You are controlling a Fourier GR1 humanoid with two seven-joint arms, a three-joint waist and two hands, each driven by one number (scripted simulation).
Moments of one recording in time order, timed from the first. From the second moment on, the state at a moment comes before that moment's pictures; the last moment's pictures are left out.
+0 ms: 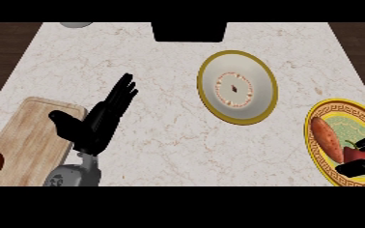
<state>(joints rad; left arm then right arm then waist) -0.11 0.08 -0.13 -1.58 0.20 -0.07 0.17 0.02 -0.35 -0.28 -1.32 1.02 -0.11 0.57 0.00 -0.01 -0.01</state>
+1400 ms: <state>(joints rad) -0.16 0.04 -0.17 -1.52 0.17 -0.10 0.17 -0.45 -0.02 0.59 -1.48 1.26 0.07 1.14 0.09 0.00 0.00</state>
